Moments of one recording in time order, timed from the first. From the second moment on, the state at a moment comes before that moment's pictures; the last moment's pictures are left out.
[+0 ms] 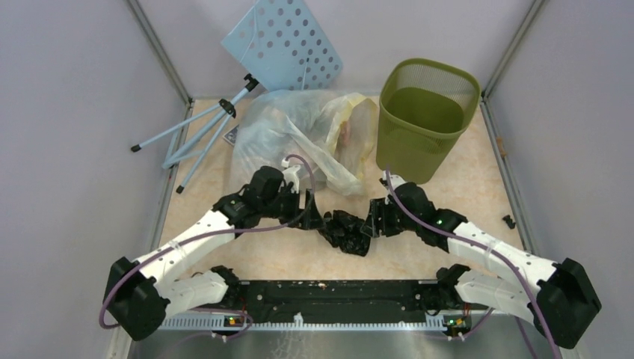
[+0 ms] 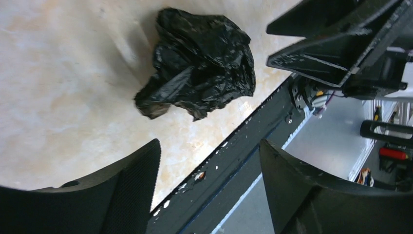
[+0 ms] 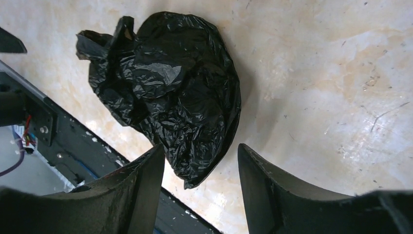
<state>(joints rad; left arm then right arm) -0.61 1.04 0.75 -0.43 0.45 -0.53 0.71 0.94 0.54 -0.32 -0.15 0.53</state>
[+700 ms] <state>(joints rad) -0.73 1.35 0.71 -0.19 0.20 -0.62 0.74 1.08 0.44 -0.13 -0.16 0.58</state>
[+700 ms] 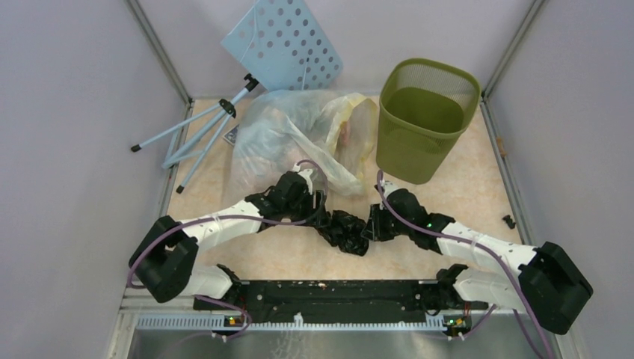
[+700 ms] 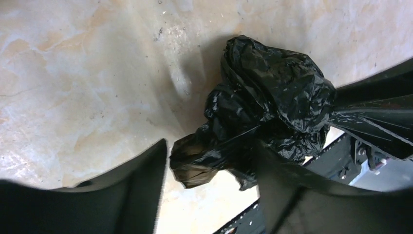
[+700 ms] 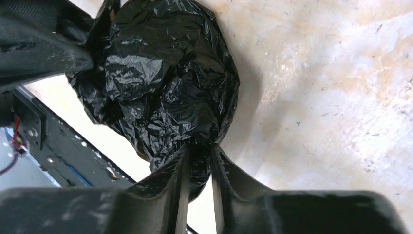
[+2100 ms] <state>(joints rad) -0.48 0.93 0.55 -0.29 0.08 -0.70 0.73 0.79 0.55 -0.56 0.39 0.66</state>
